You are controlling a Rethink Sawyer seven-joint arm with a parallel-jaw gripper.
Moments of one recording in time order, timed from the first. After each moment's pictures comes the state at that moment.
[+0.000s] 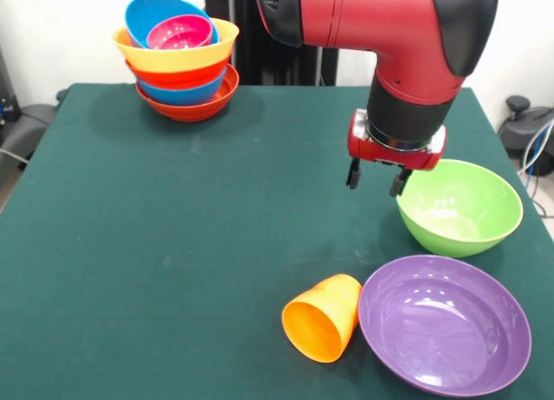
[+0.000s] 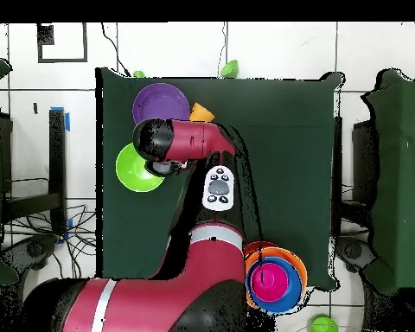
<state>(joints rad) -0.02 -0.36 -0.07 1.27 0.03 0.89 1.90</state>
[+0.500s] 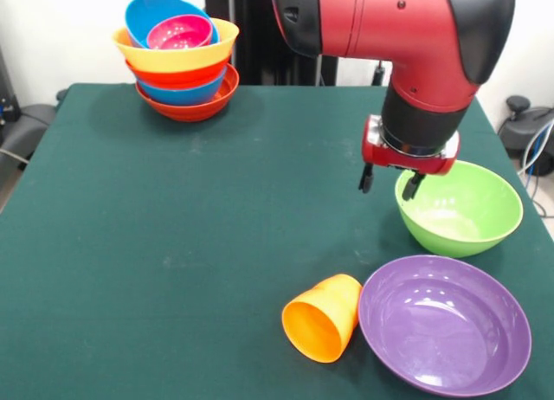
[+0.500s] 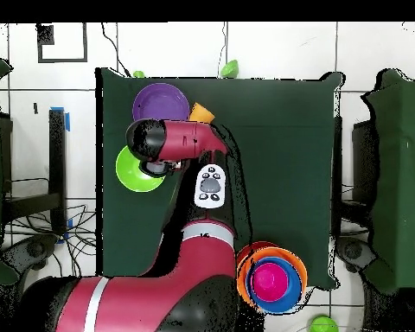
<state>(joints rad) 0.00 -0.34 -0.08 1.25 0.04 0.89 1.90</state>
